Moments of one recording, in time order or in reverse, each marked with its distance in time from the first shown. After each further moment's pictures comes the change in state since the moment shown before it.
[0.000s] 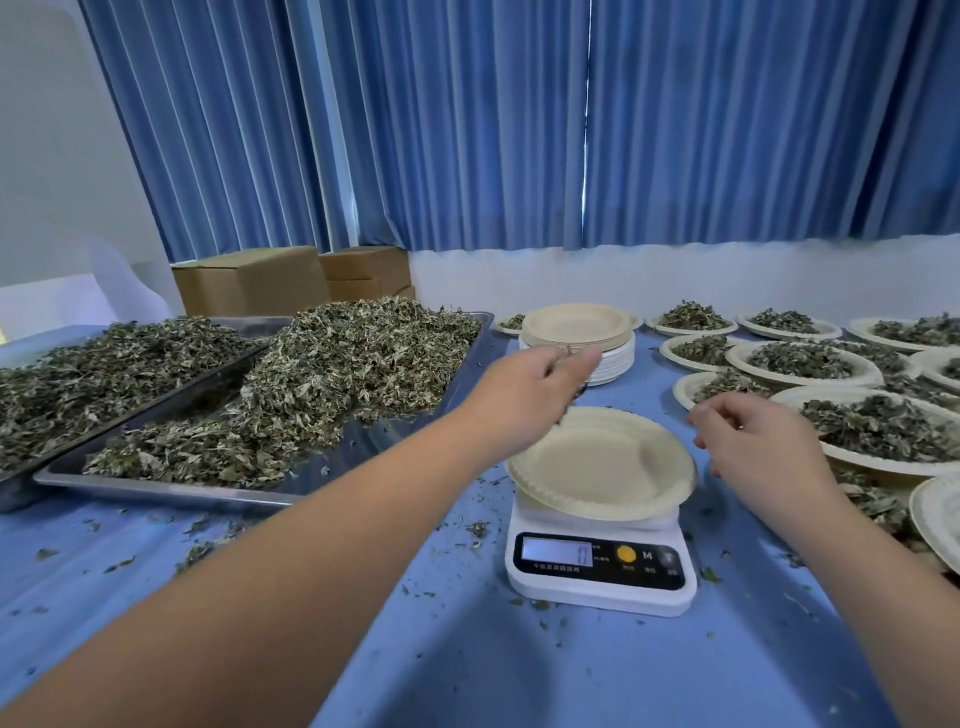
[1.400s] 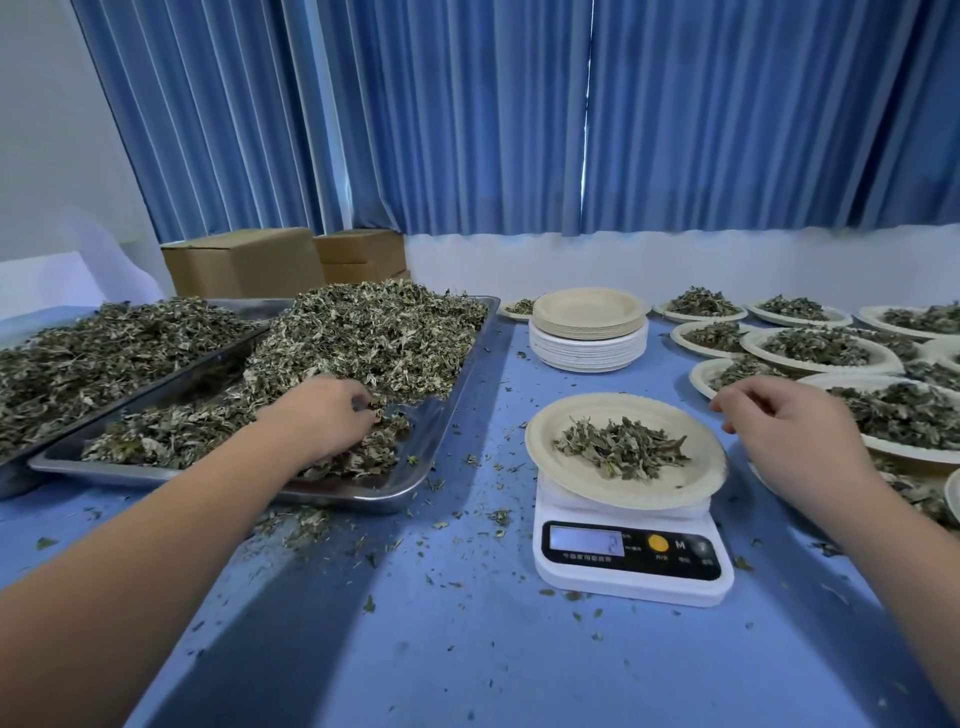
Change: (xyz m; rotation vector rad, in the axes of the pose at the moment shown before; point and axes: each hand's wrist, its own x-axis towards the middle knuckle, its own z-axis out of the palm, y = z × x) left_hand -0.025 -0.158 -0.115 0.729 -0.043 -0.438; right_hand 0.002 0.000 0.004 -0.063 0.034 -0.030
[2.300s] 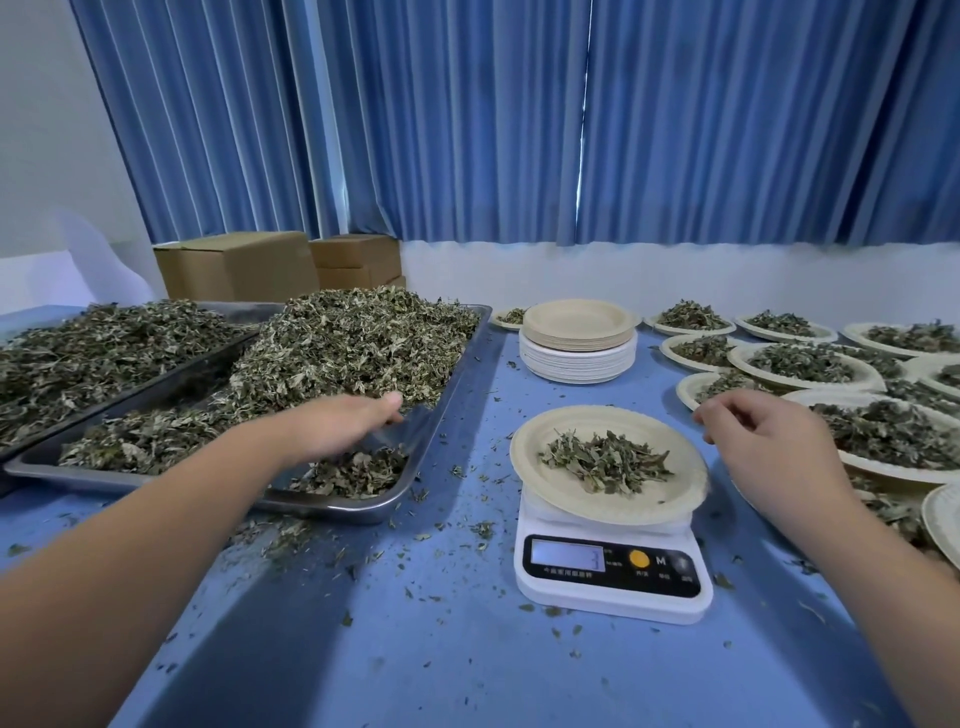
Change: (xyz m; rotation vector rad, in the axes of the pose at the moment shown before) left_hand -0.009 0.020 -0.006 -0.297 -0.319 0.177; right_hand 0.000 0.000 0.001 0.032 0.012 -0.033
